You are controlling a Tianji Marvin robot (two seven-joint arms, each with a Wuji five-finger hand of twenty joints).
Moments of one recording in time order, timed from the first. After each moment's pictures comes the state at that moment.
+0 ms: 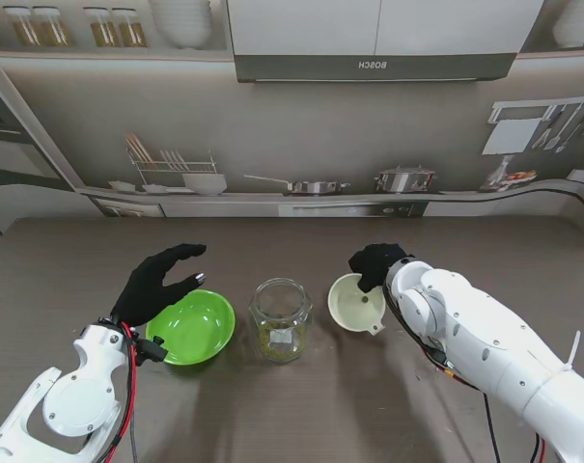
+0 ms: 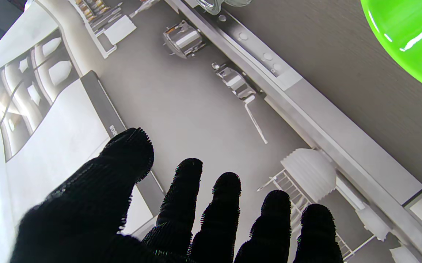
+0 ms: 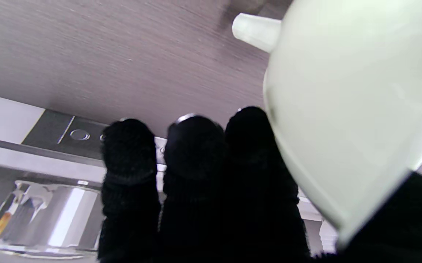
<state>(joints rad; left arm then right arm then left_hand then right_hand) 1.73 -1.15 -1.44 -1.73 0.32 -0.25 0.13 -0.91 -1.07 0.67 -1.09 -0.88 0.04 0.09 0.73 -0.42 0.59 -0.04 0.65 0.15 0.15 0.31 0.61 0.21 0.09 0.26 0.33 0.31 0.10 0.30 0.10 0.31 0.19 0.52 0.44 -0.64 1.26 -0.32 0.72 -0.13 1.21 0.37 1.29 -0.14 0.89 0.87 1.28 -0.04 1.13 0.71 0.84 0.16 1.37 0.62</state>
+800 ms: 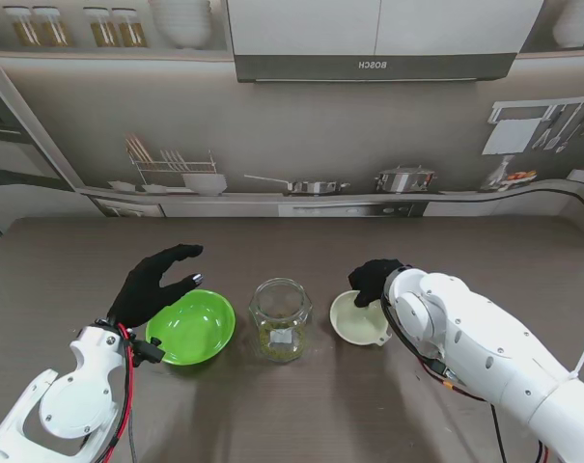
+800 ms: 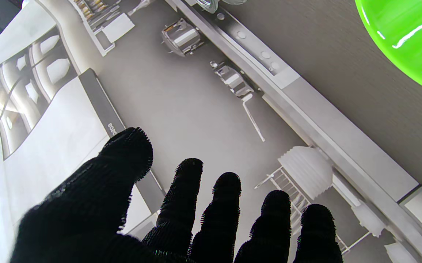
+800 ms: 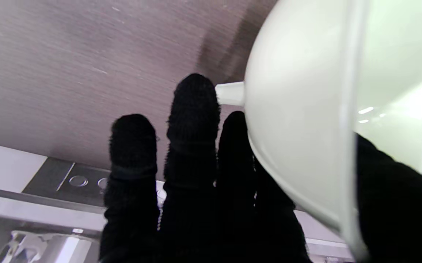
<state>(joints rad) 1.74 -1.15 -1.45 -1.73 0.32 -0.25 0.13 -0.95 -1.05 0.68 -1.18 -0.86 0.10 0.28 0.73 -0.42 0.58 -0.04 0.65 0.15 0.15 0.31 0.61 0.21 0.09 0.26 0.33 0.31 0.10 0.30 0.09 0.31 0.19 0.52 0.25 -0.55 1.21 -0.13 0.57 -0.09 0.97 0.44 0.91 -0.09 0.87 0.79 1.22 -0.01 0.76 0.64 0.71 0.16 1.24 0.62</state>
